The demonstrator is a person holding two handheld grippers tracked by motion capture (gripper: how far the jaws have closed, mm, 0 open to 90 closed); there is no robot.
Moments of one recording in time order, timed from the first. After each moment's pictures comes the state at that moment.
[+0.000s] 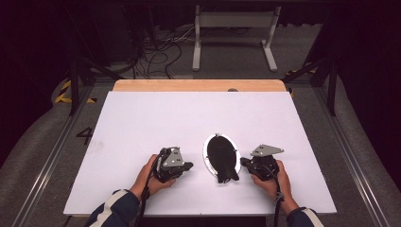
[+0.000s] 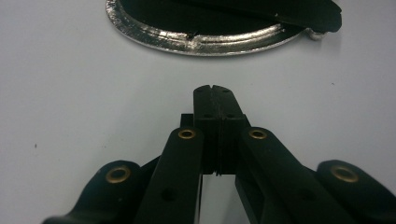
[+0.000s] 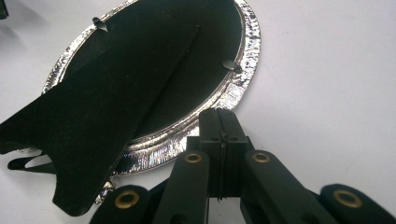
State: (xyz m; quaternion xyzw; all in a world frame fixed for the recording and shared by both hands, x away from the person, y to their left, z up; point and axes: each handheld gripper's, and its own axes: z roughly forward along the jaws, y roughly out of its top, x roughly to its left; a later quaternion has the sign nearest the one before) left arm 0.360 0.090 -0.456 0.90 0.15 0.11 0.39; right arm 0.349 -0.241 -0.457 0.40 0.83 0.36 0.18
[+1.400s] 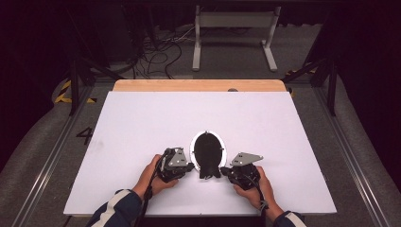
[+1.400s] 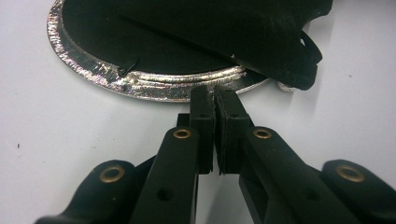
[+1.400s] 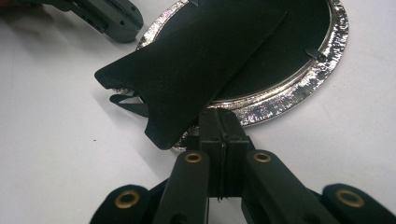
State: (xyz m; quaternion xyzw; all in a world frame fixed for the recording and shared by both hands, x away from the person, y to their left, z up) left arm 0.364 0.083 -0.462 0.91 0.15 0.11 0.37; right arm 0.329 -0.185 -0.460 0.34 0.85 0.38 0.14
